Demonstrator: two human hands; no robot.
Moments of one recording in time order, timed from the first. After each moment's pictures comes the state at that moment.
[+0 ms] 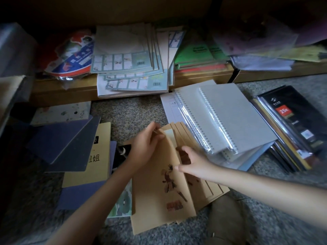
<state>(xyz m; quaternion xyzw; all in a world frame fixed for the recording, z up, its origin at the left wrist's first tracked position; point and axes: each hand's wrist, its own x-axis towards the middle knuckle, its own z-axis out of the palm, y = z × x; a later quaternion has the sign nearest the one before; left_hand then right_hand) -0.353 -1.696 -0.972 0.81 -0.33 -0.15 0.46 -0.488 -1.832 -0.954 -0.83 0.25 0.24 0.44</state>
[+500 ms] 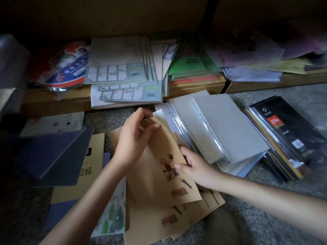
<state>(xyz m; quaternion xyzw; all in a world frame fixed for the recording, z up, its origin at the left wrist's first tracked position) -0.340 -1.707 -0.898 0.78 -0.34 -0.04 0.52 -0.484 -1.841 -0.936 -0.80 0.22 0.15 0.53</state>
